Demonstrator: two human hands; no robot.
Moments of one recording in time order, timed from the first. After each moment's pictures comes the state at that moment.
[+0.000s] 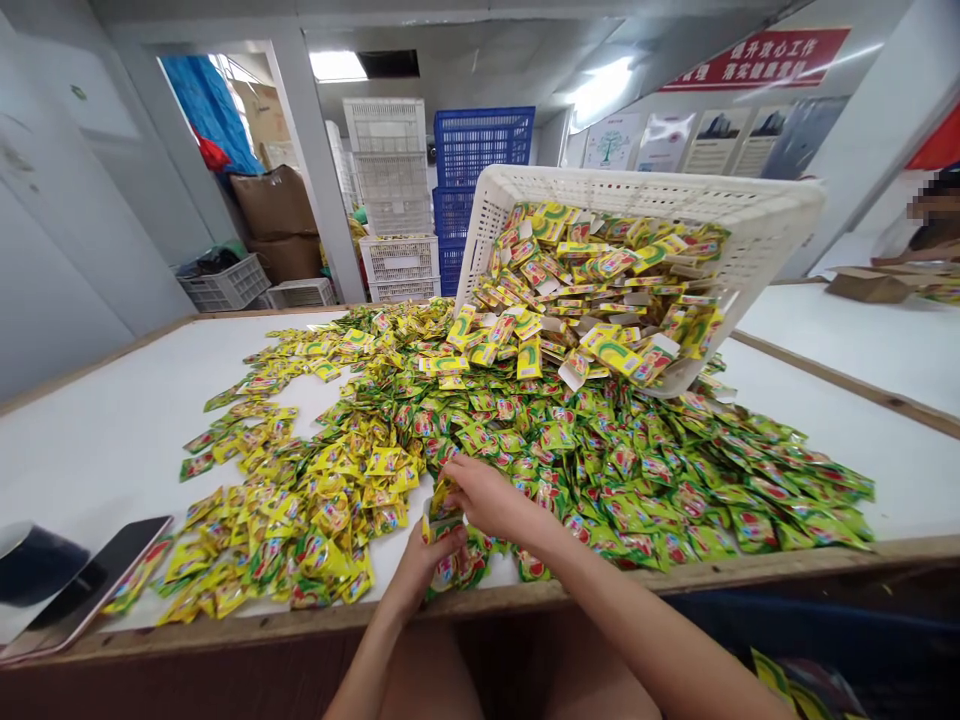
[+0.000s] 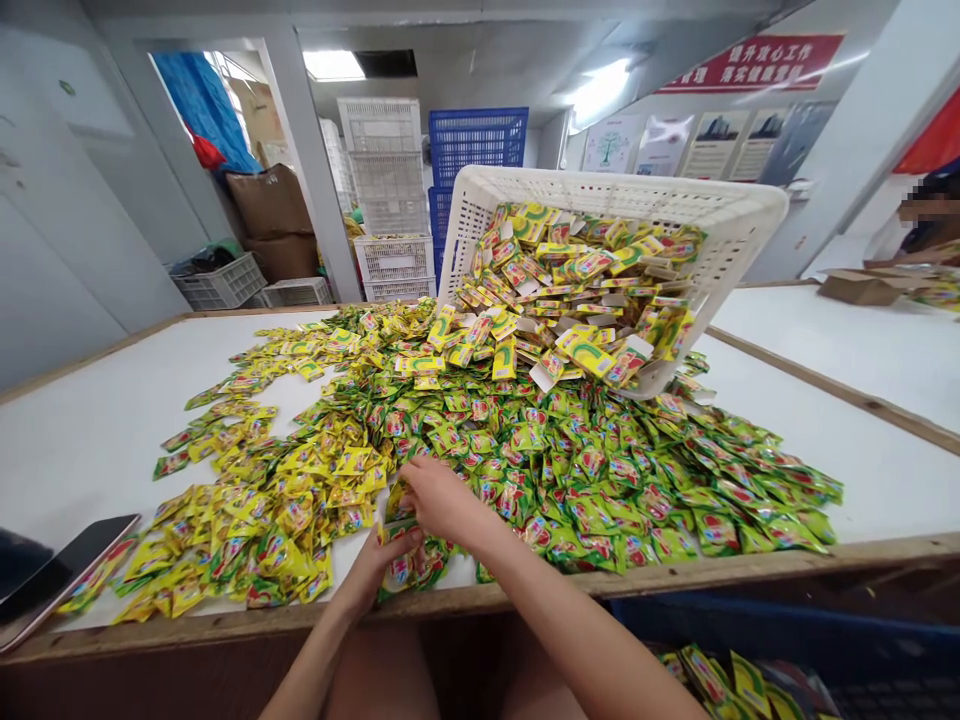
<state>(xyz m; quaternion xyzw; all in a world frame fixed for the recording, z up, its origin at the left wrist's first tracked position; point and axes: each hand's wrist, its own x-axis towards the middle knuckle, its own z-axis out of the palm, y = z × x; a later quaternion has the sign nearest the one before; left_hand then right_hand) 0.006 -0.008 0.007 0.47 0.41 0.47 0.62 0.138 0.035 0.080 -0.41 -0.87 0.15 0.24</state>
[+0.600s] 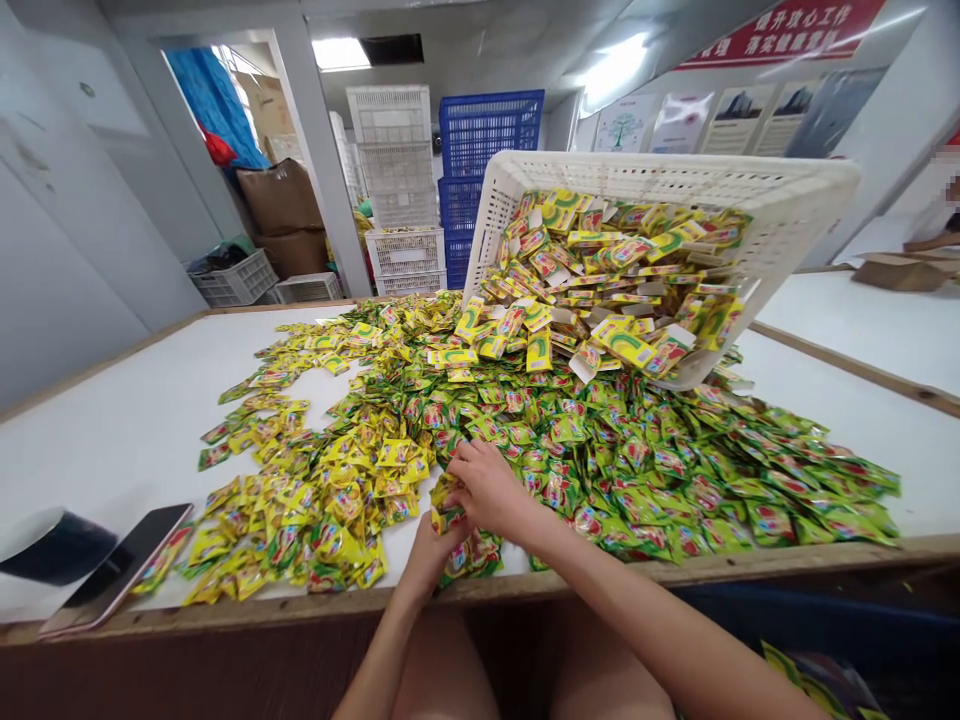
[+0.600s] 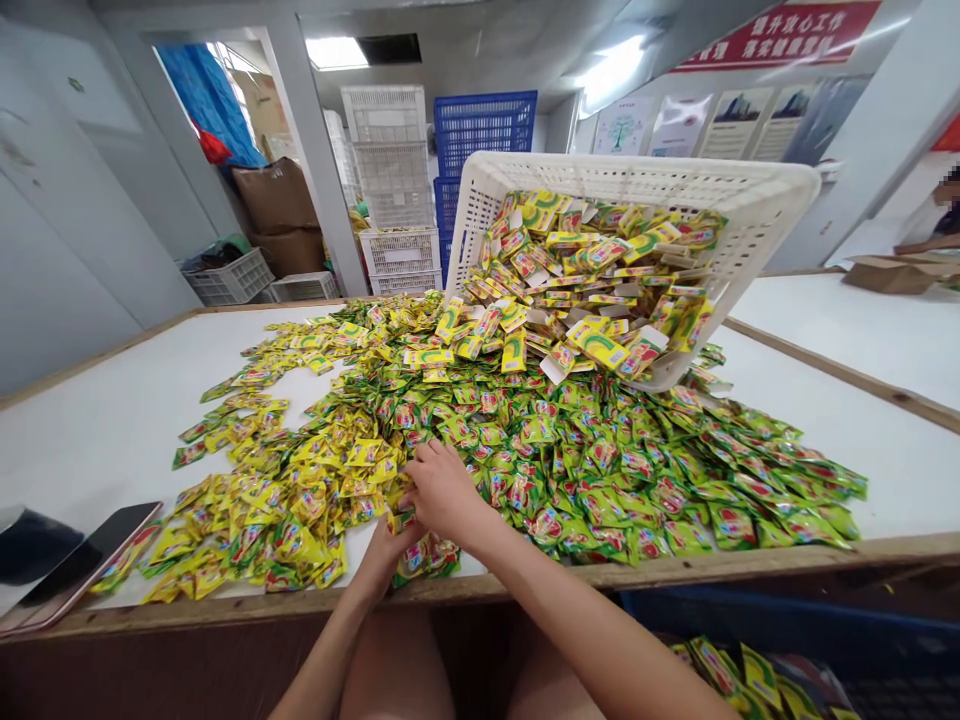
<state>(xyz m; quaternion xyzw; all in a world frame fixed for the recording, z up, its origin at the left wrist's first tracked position) 0.002 -0.006 -0.001 0.51 0.43 0.49 0.56 0.125 0.023 0.091 -0.44 -0.88 0.05 0.20</state>
